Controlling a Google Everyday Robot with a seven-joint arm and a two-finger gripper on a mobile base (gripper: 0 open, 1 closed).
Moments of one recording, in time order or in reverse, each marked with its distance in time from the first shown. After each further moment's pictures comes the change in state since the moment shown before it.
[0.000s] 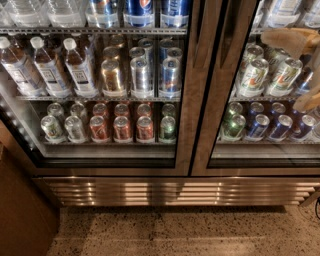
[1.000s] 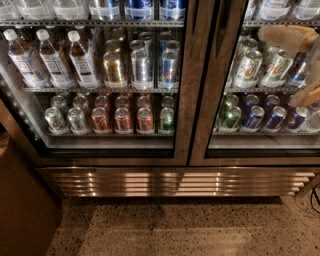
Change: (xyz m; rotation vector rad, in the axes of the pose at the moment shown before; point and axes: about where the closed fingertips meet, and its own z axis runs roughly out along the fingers) arm -0.005 -0.004 0.003 0.006 -0.028 0.001
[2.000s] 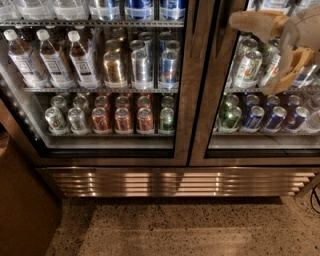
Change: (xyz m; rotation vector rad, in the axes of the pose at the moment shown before) arm -0.026 -0.007 0.053 -0.095 0.015 -0.051
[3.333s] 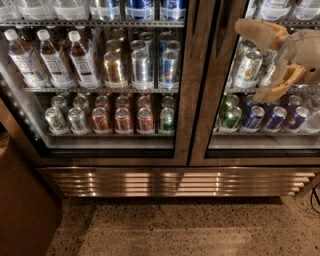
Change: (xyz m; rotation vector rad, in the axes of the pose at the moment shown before) arm 0.010 -0.002 0.000 0.135 -0.168 0.002
